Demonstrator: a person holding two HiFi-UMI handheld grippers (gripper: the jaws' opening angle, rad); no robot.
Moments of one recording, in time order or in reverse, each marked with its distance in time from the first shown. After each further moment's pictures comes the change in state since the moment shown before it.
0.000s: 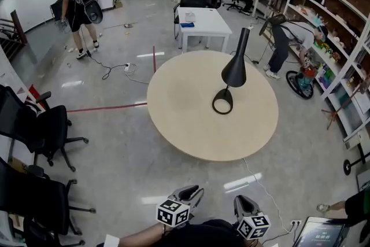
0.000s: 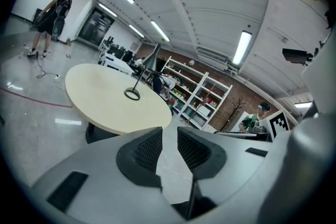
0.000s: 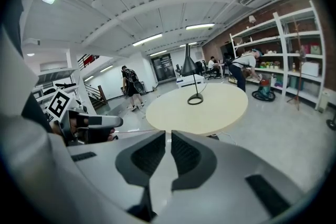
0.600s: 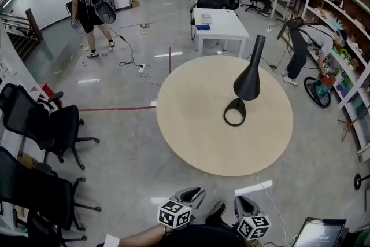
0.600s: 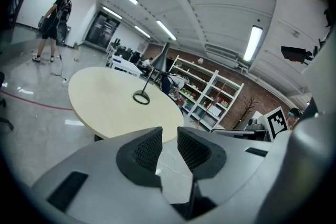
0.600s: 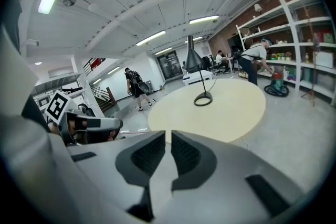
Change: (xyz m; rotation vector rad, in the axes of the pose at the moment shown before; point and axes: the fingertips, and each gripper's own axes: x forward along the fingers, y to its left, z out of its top) left arm 0.037 0.036 0.032 0.000 0.010 0.100; right arm 0.073 -0.021 0.032 0.017 0.025 0.112
